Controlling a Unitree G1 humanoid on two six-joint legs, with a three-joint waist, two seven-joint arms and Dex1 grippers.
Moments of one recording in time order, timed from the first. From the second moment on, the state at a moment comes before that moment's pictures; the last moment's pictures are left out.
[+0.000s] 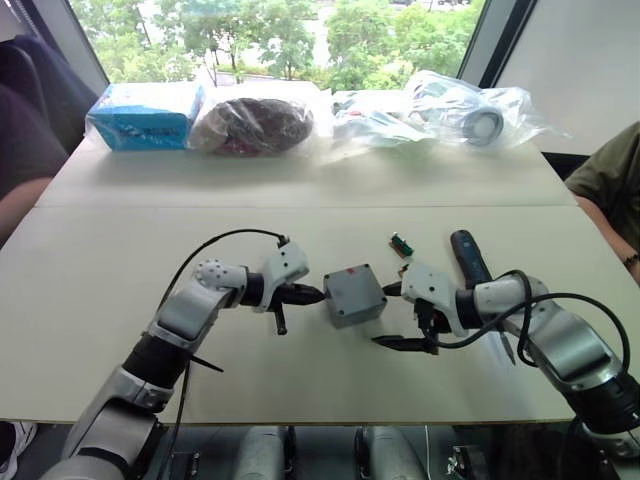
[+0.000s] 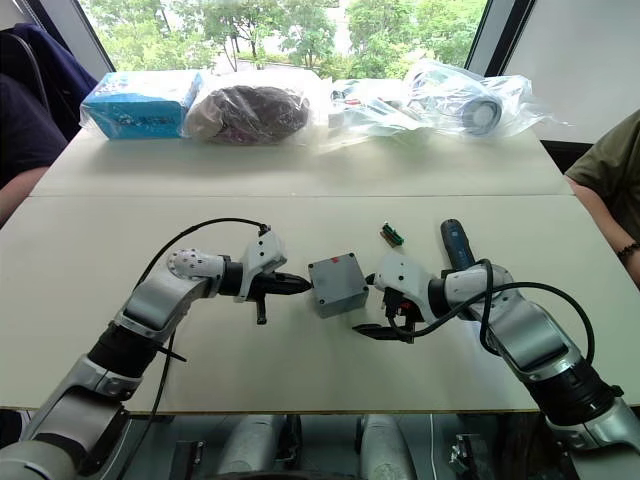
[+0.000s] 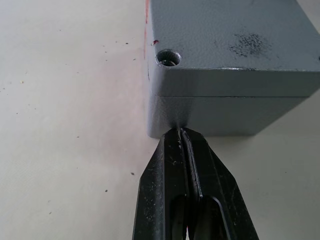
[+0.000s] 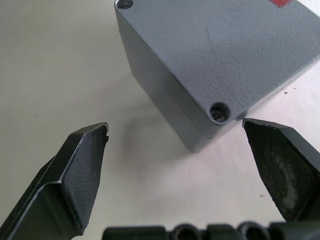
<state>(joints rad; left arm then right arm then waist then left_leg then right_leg) -0.55 0.50 -0.33 0.03 -0.19 0.52 -1.04 -0.31 -0.84 0.24 -0.38 0.29 0.64 1.02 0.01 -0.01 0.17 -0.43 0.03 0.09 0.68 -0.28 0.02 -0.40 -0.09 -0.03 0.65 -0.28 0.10</state>
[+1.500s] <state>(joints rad) -0.69 0.54 -0.18 -0.11 -0.40 0.67 -1.06 -0.54 -0.61 0.03 0.20 0.25 0.53 0.72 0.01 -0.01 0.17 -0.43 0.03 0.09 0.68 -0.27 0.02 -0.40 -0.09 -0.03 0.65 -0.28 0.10</state>
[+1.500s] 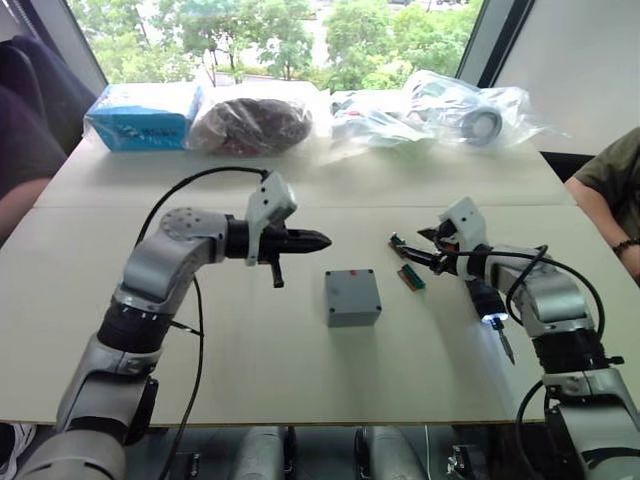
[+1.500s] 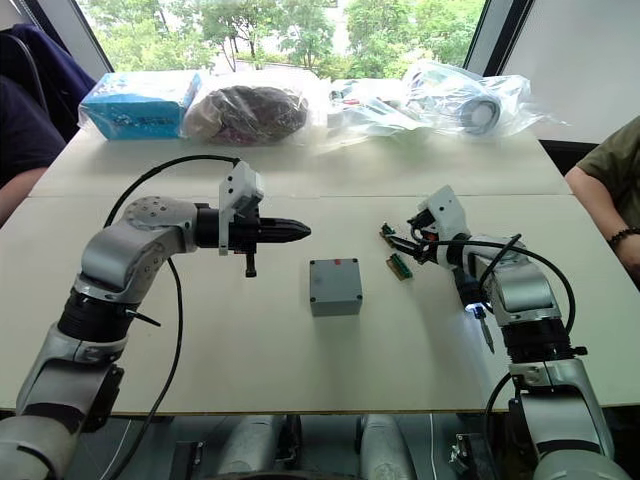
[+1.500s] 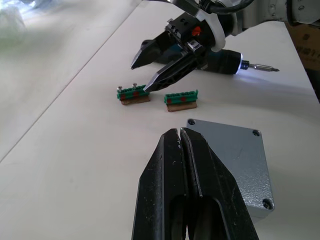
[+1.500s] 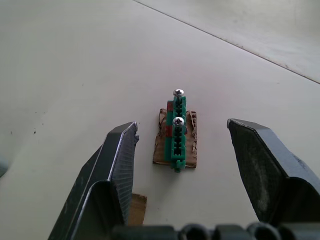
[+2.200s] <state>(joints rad) -0.67 0.54 -0.18 -0.13 -0.40 0.67 -1.03 -0.57 -0.56 0.02 0.30 0.22 0.47 0.70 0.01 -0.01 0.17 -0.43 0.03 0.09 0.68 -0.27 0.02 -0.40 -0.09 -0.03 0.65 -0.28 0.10</state>
